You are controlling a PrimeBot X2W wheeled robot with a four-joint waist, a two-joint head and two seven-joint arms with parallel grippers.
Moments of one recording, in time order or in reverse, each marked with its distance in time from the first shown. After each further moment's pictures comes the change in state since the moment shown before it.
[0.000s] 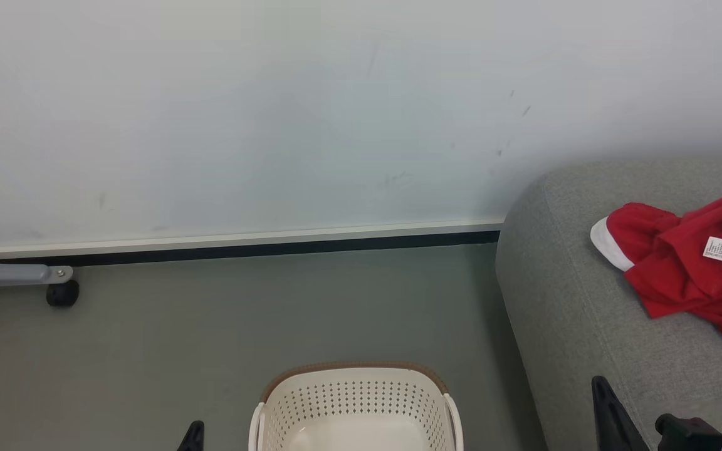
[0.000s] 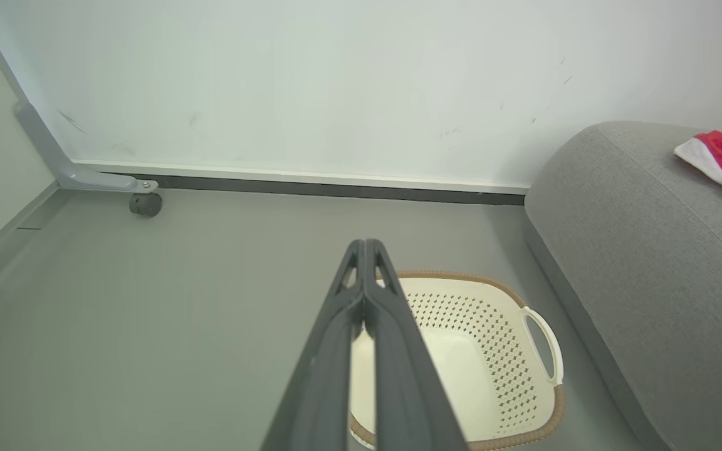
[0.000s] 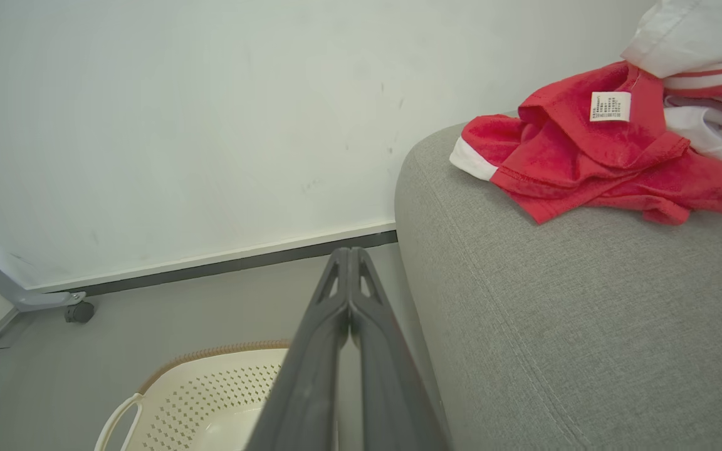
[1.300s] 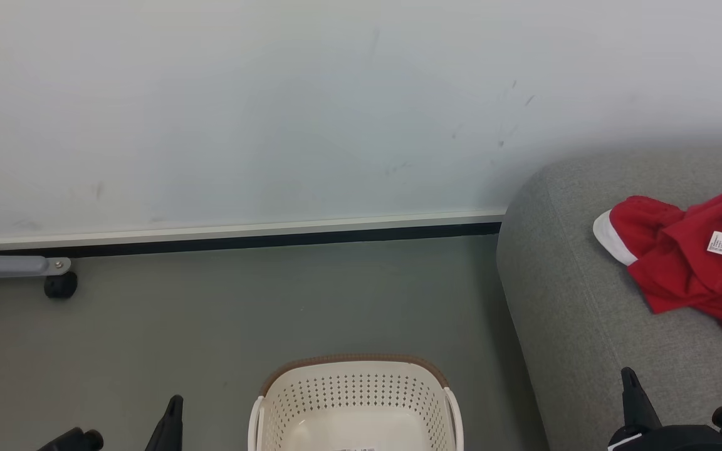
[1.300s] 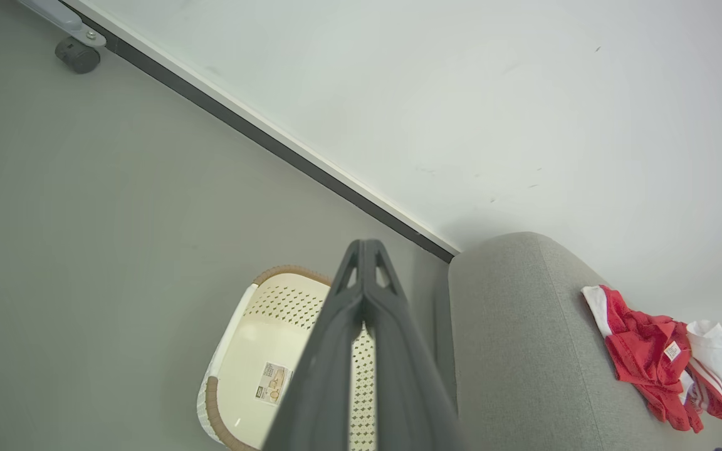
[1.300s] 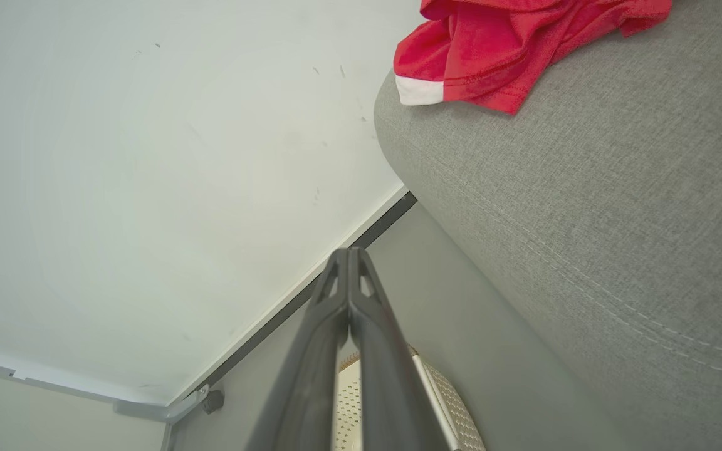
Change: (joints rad) left arm -0.088 -0.050 0.134 0.063 -0.508 -0.095 0.084; right arm -0.043 0.046 -0.155 0.017 0.512 0.087 0.146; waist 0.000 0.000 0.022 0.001
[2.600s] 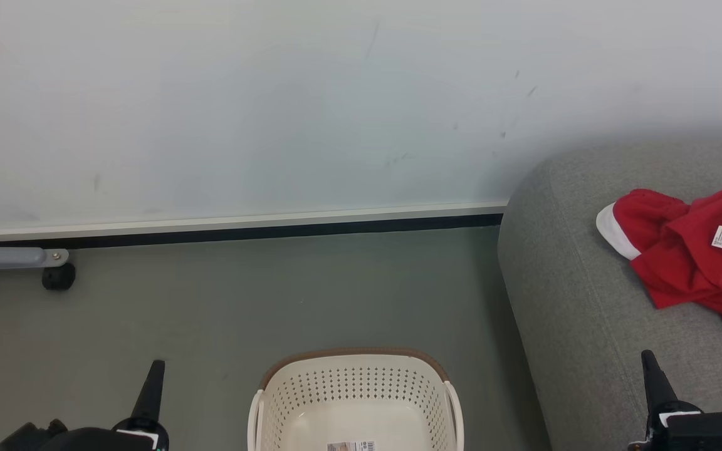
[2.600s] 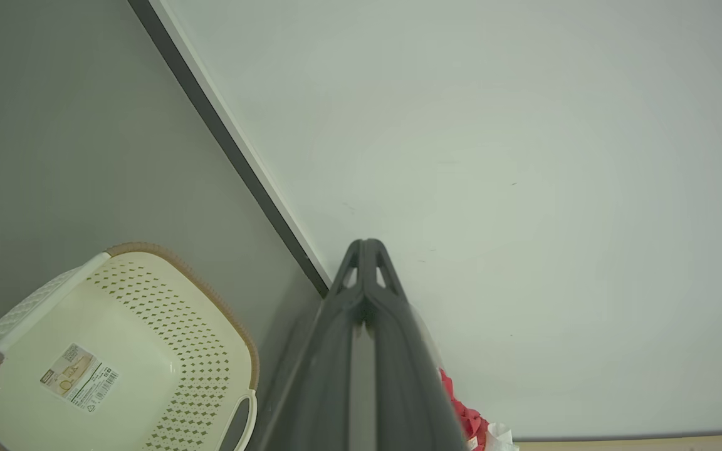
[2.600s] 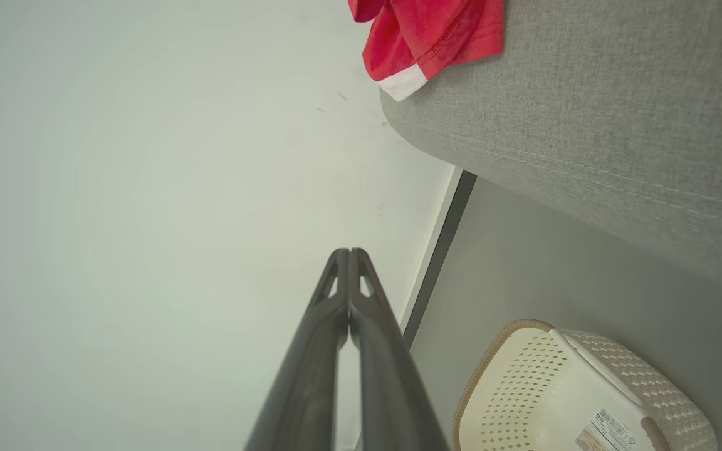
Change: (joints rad) left arm -0.089 -0.051 0.125 0.062 -0.475 -0.088 0.074; right arm -0.048 0.045 -0.142 0.016 0.466 0.085 0.131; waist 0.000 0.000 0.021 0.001
